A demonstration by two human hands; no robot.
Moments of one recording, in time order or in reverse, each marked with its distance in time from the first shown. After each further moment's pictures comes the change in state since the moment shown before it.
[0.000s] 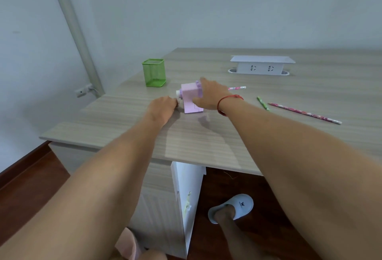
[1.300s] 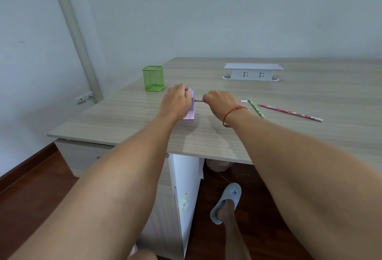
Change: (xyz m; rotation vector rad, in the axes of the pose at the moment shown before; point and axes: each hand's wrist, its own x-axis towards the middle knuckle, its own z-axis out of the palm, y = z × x) left_hand -0.021 0.047 -0.044 -0.781 0.337 -0.135; right_hand -0.042 0.023 -0.003 -0.542 0.170 -0.208
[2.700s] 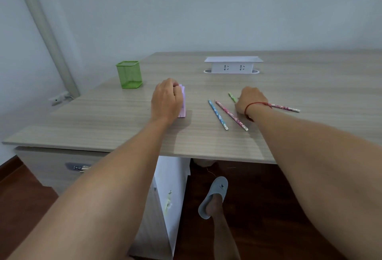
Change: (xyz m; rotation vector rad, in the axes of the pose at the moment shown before) left_hand -0.008 0.027 0.037 -0.139 0.213 0.053; right_hand -0.054 0.093 0.025 0.380 -0.124 0.801
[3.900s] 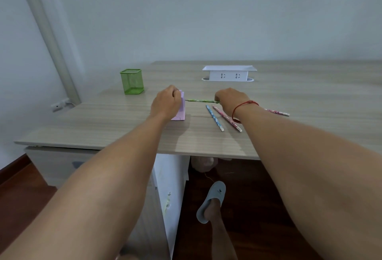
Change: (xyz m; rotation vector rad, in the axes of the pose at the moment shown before) left_hand 0.004 0.011 -0.019 0.007 -0.215 -0.151; right_hand -0.036 -0.026 -0.031 -0.263 -0.005 -0.462
